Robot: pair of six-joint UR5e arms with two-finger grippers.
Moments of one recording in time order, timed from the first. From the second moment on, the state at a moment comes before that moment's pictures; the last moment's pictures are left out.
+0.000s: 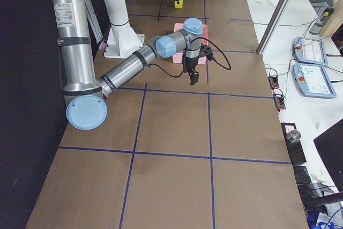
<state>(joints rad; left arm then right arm) -0.73 -1.33 -1.82 -2.26 -1.92 -0.87 1.06 -1.47 2.10 -1.75 2.20 0.26</state>
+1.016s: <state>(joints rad) -0.76 -1.40 -1.89 -2.18 -2.03 -0.90 1.06 -1.47 2.10 -1.75 2.20 0.25</state>
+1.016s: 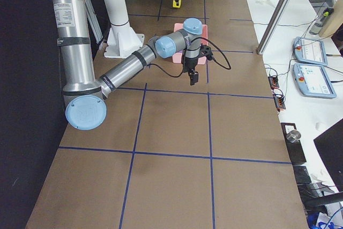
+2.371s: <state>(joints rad) -0.57 -2.39 -1.78 -1.34 -1.88 -1.25 1.48 -1.71 1.98 -1.72 2.32 -0.30</state>
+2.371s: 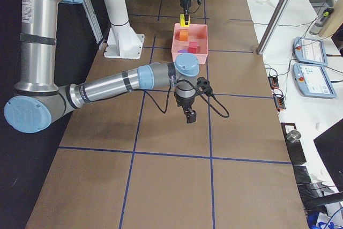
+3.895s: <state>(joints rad) -1.43 -1.54 -1.88 -1.38 -2.27 0.06 1.66 -1.79 1.87 -1.72 2.34 -0.32</state>
